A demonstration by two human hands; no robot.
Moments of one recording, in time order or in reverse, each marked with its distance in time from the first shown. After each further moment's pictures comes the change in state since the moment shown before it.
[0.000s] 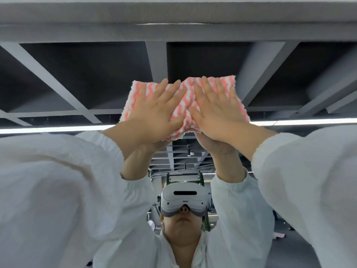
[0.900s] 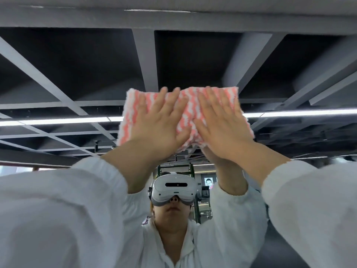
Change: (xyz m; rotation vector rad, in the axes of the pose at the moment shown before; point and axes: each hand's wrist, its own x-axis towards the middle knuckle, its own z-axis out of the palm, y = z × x) left_hand -0.031 0.061 0.002 -0.016 -0.060 -0.061; right_hand -0.057 0.027 0.020 -0.021 0.081 -0.008
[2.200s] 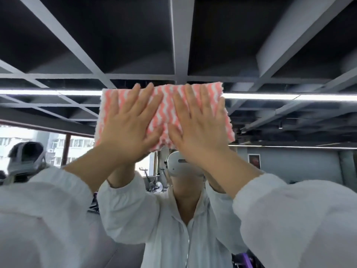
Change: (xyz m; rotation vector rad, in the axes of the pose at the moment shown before) left_hand -0.133 -0.173 0.026 -0.036 0.113 -0.032; right_hand -0.006 -0.209 -0.004 0.098 -0.128 -0.088
